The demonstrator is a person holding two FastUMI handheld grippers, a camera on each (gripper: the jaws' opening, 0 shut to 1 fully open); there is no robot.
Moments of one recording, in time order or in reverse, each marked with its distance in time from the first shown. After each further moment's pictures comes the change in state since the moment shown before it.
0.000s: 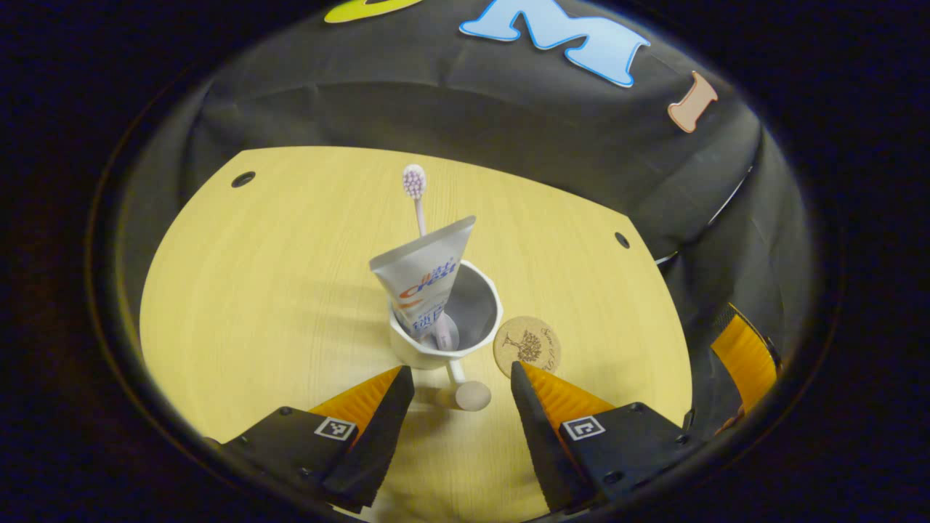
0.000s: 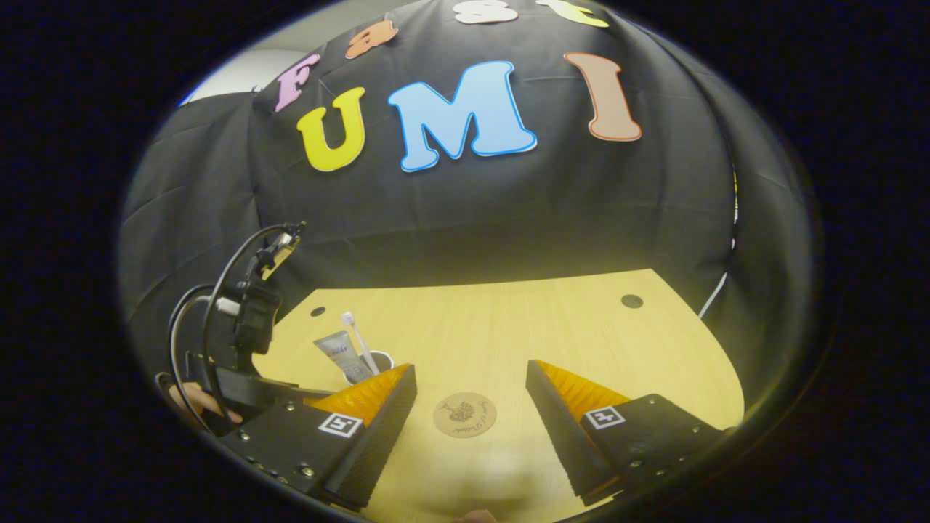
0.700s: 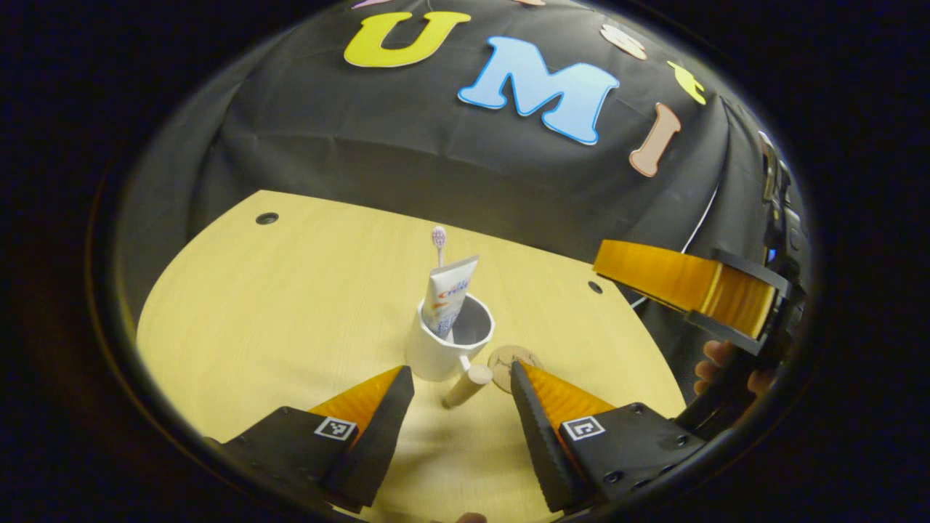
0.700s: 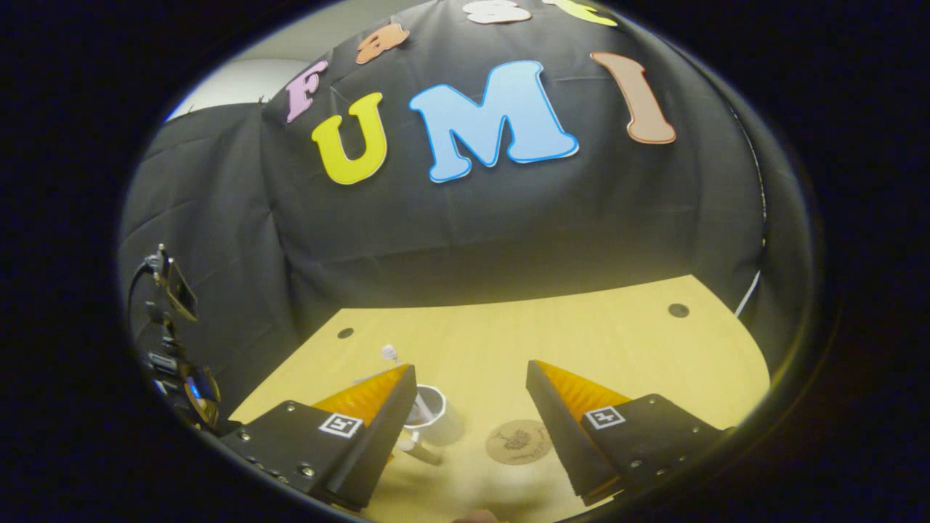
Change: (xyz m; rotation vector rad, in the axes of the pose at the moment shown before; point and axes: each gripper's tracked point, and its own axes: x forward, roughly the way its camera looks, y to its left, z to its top) left arm -0.069 0.005 0.000 0.018 -0.319 -0.095; right arm 0.037 0.058 0.033 0.012 -0.069 0.065
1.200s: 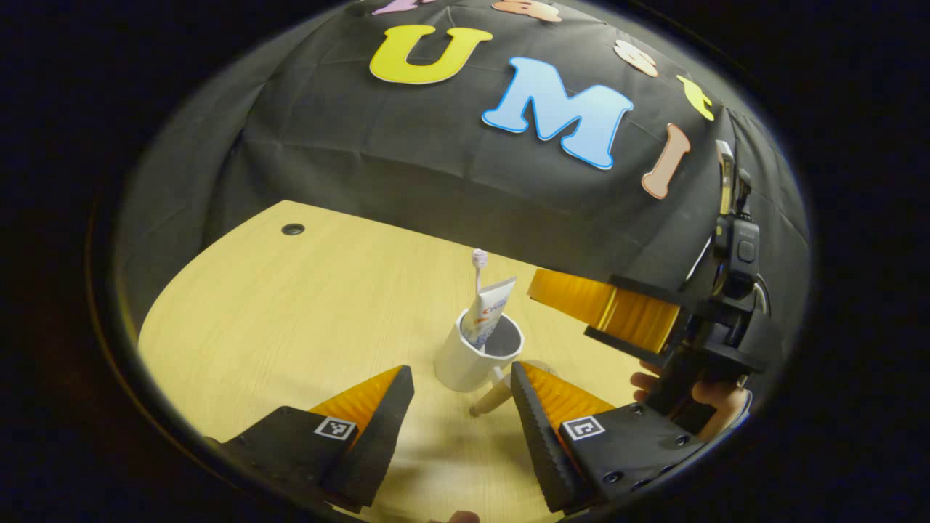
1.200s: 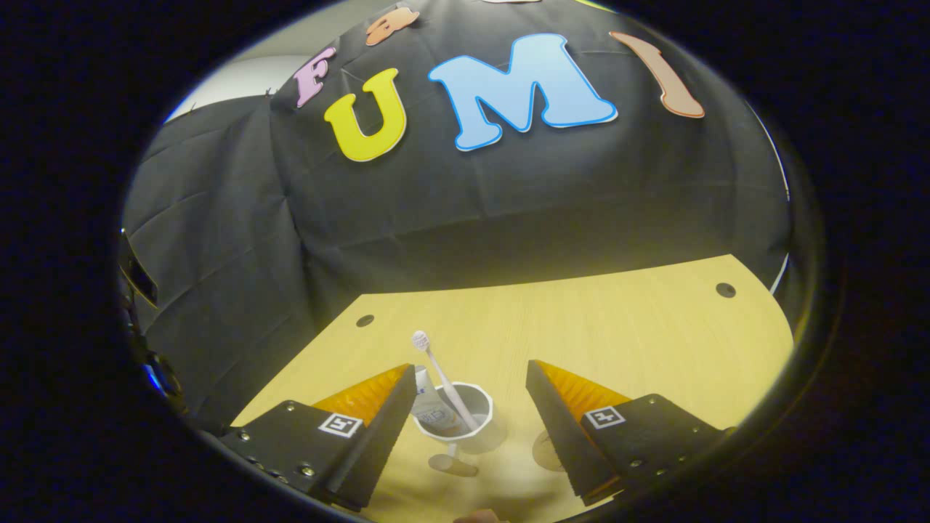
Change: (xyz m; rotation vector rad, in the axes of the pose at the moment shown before) left arm -0.026 0.029 0.015 -0.012 -0.118 0.029; right arm 0.061 0.055 -0.031 0.028 0.057 0.104
